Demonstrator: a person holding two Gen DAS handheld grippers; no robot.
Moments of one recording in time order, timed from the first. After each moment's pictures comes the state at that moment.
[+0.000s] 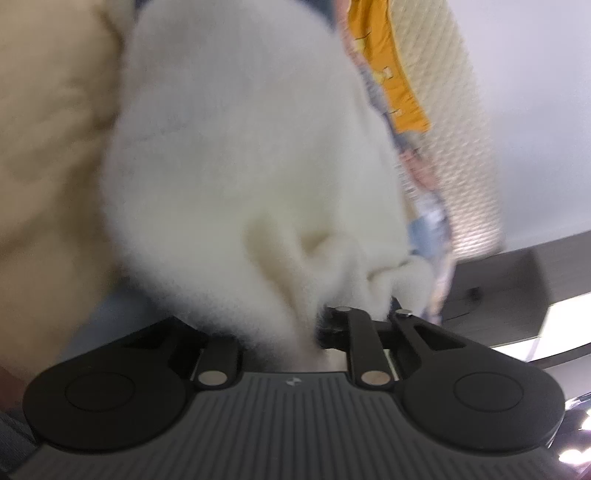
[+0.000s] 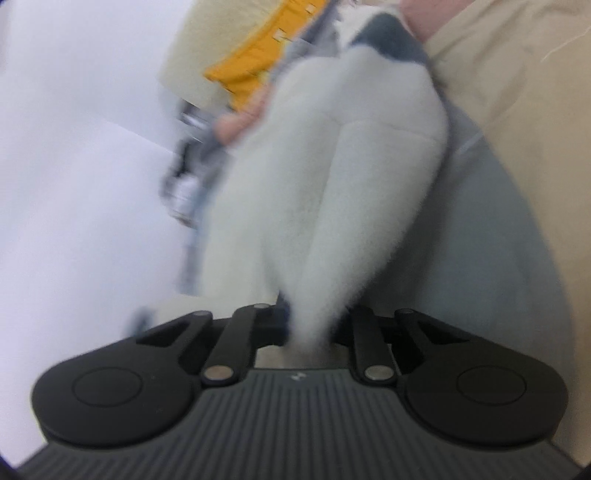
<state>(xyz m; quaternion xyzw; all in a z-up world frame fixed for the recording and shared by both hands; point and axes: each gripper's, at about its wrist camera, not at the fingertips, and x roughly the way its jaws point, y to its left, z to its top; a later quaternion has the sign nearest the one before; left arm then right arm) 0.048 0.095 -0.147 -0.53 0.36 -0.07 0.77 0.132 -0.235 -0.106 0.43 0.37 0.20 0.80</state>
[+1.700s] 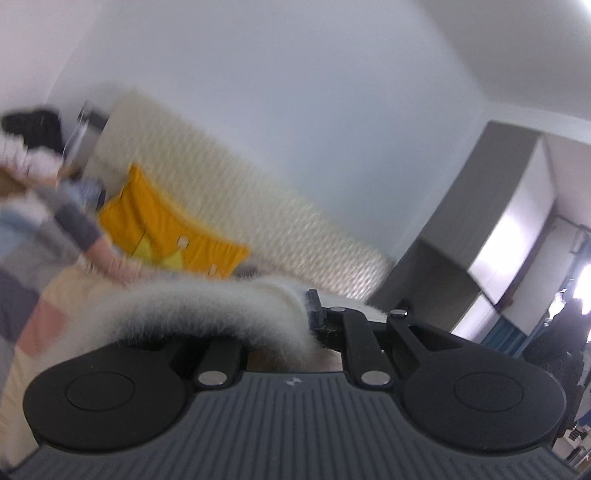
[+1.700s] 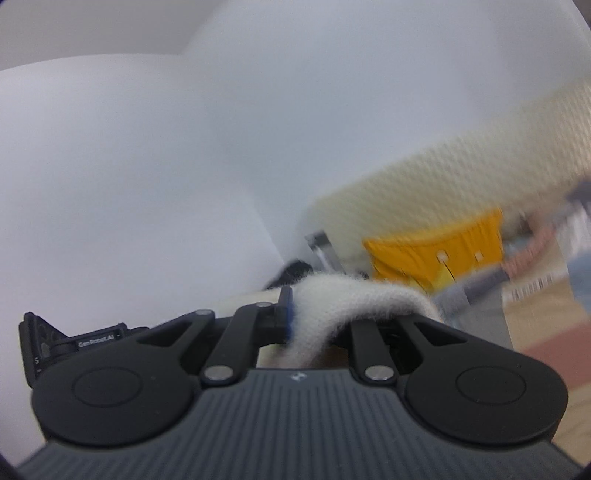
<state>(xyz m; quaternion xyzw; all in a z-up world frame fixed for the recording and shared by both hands) 0.142 0.123 0.295 -0.28 0.16 -0.20 0.93 0.147 -0.217 0.265 0.22 0.14 0.27 0.93</state>
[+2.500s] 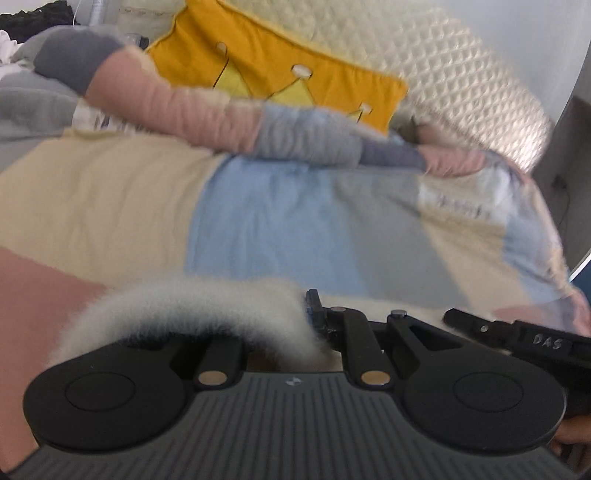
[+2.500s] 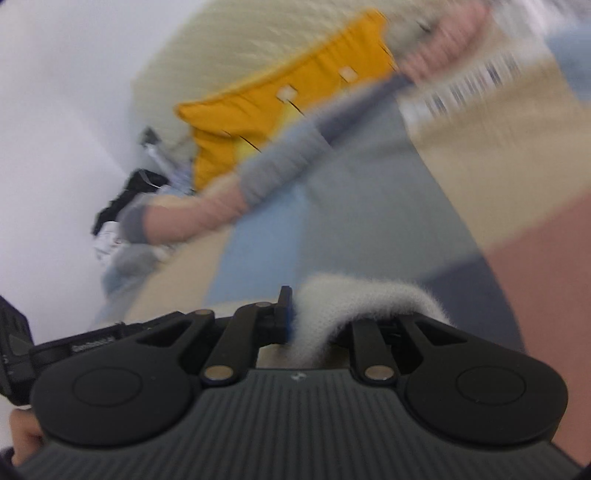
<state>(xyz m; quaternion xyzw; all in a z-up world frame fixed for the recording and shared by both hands) 0.626 0.072 -0.183 -0.14 0.35 -0.10 0.92 0.473 -0.216 -0.107 0.26 0.33 0.15 0.90</state>
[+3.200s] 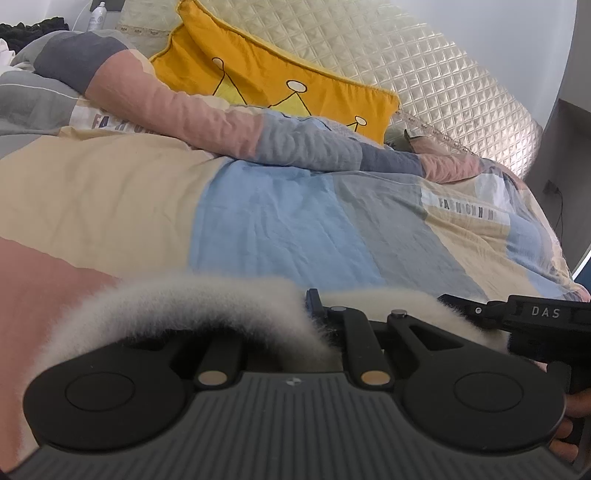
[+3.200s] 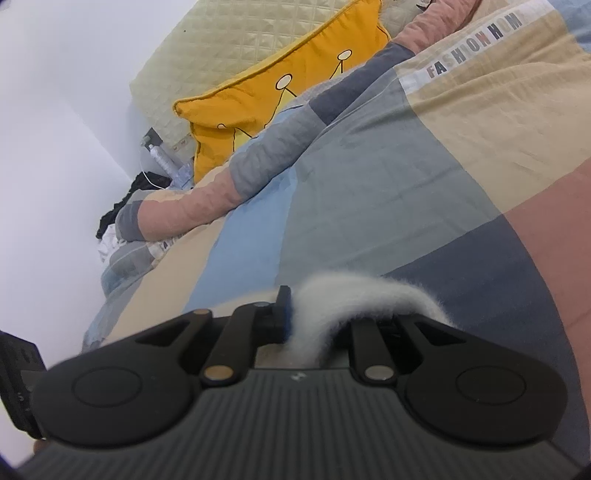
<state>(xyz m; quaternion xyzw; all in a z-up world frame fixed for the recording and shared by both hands) 0.587 0.074 -0.184 -0.14 0.29 -0.12 0.94 0.497 -0.212 -0.149 0.28 0.32 0.16 0.89</state>
